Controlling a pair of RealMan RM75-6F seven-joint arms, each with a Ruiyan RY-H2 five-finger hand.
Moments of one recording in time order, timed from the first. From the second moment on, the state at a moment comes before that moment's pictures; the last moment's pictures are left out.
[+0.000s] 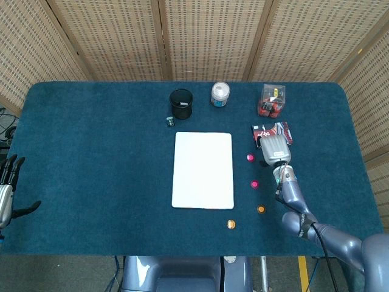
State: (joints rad) left arm -0.12 -1.15 -0.10 -1.60 1.38 1.45 0.10; right arm 0.80 -1.60 0.27 -1.11 -0.83 0.82 -0.59
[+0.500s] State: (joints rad) left arm -0.12 -1.14 -0.10 -1.60 1.38 1.44 0.08; right arm 0.86 -1.70 0.27 -1.00 -0.75 0.78 -0.58
